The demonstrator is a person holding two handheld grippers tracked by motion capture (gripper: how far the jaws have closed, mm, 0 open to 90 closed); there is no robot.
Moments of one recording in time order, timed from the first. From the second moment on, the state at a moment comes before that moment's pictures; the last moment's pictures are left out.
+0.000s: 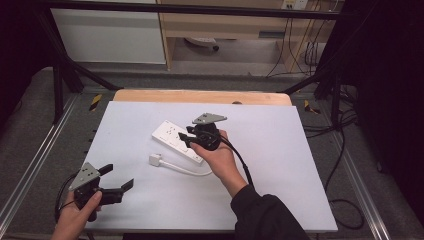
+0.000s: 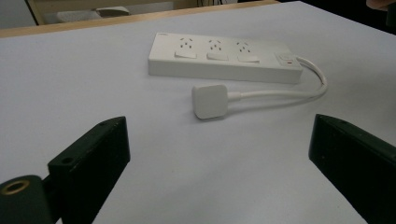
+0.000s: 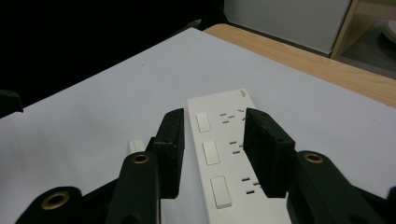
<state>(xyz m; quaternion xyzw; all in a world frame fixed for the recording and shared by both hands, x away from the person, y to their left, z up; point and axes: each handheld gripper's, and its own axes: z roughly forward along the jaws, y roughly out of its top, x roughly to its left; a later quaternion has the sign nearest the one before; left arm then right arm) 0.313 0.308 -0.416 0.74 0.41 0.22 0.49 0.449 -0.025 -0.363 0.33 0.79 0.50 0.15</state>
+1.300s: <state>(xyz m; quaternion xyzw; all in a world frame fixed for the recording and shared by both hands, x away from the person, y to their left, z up) 0.313 0.308 -0.416 0.74 0.41 0.22 0.49 0.452 -0.004 -0.386 0.31 0.80 0.50 0.15</state>
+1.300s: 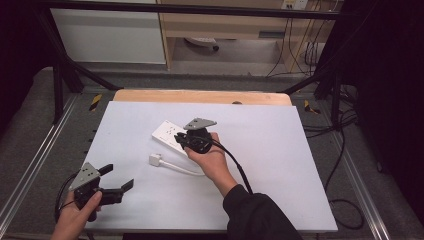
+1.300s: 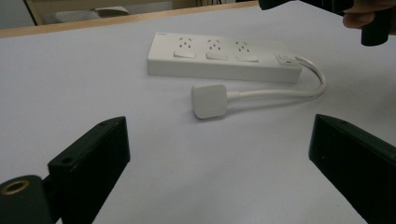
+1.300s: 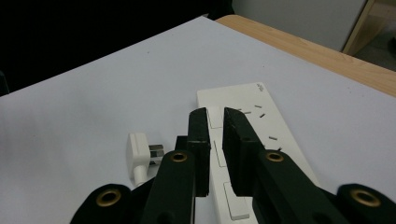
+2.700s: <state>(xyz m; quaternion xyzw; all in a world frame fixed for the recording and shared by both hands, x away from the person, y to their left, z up) 0.313 0.308 -0.417 0.74 0.40 0.22 0.49 0.447 -0.010 -0.430 0.32 0.79 0.50 0.15</state>
